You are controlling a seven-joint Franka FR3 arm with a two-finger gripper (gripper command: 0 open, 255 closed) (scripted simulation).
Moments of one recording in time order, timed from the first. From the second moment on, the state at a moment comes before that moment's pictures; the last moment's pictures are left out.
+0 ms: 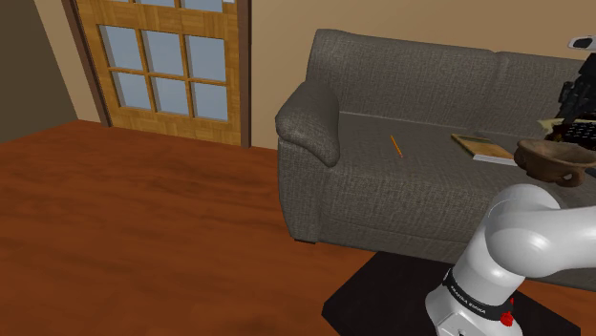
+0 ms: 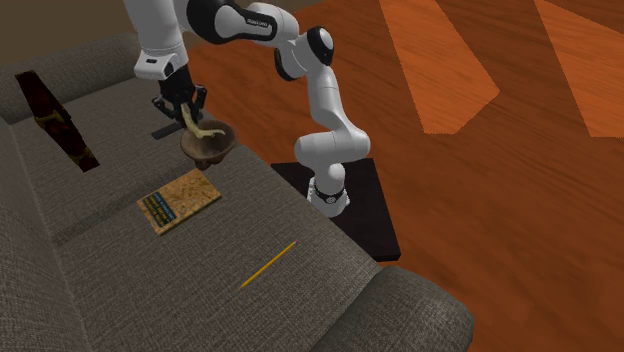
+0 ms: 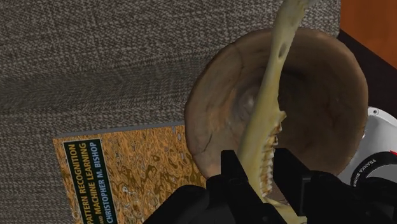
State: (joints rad) arm 0.08 -1.09 -0.79 -1.91 -0.79 1.19 -1.36
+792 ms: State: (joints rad) arm 0.04 -1.18 -0.84 -2.07 -0.84 1.27 -1.33
